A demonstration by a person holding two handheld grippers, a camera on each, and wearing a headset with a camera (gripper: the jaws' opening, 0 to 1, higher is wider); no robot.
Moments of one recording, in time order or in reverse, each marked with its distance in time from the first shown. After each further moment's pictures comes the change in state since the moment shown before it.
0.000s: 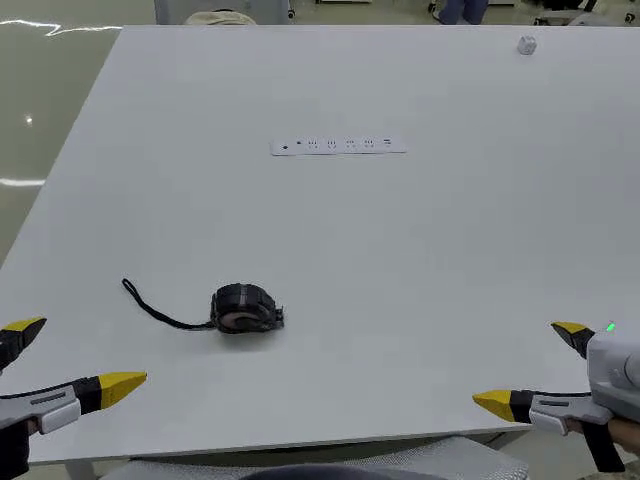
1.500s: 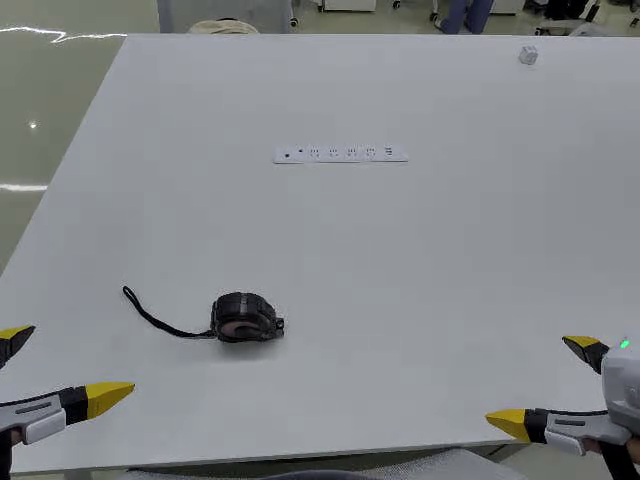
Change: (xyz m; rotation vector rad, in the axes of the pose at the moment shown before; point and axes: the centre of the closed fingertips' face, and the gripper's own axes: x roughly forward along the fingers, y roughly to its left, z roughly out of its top) left arm -0.005 0.007 0.000 0.009 0.015 -0.003; right arm -0.007 -0.014 -0.010 -0.025 0.016 0.007
